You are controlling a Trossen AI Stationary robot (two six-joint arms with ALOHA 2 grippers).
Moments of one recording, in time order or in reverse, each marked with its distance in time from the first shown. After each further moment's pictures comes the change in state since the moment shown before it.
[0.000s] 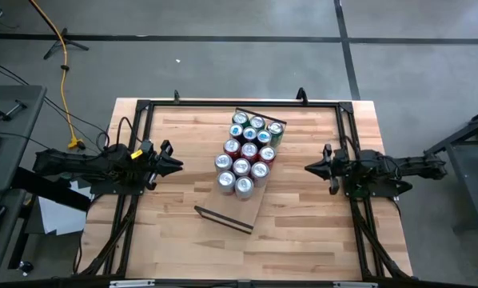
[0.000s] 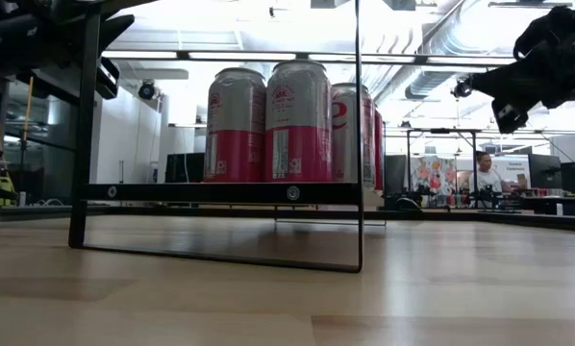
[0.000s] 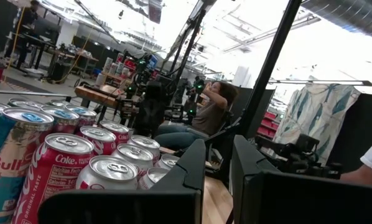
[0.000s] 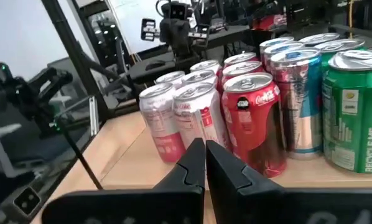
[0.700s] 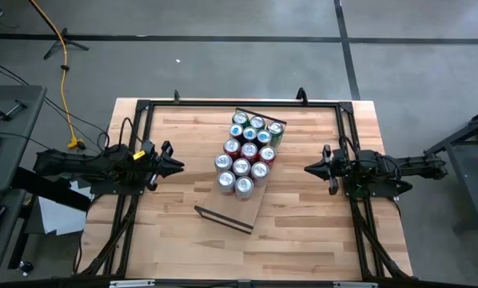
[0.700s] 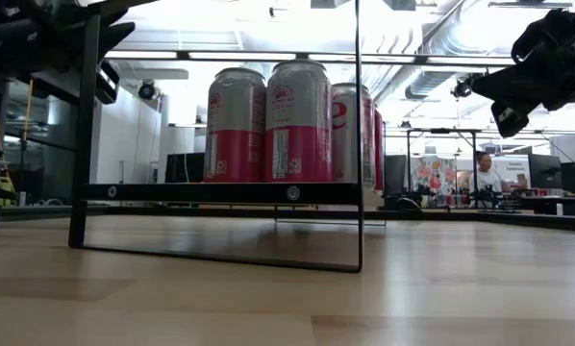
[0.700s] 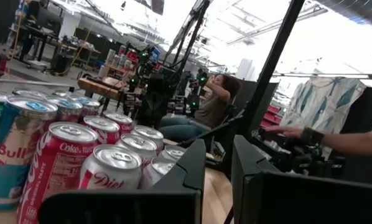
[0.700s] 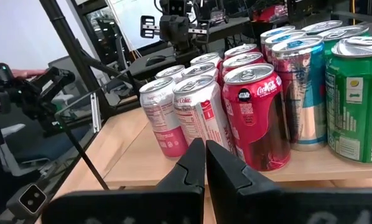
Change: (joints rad) left arm 0.000 -0.002 0.001 -0.037 0.000 0.000; right arm -0.007 0.018 0.002 -0.024 -0.020 0.035
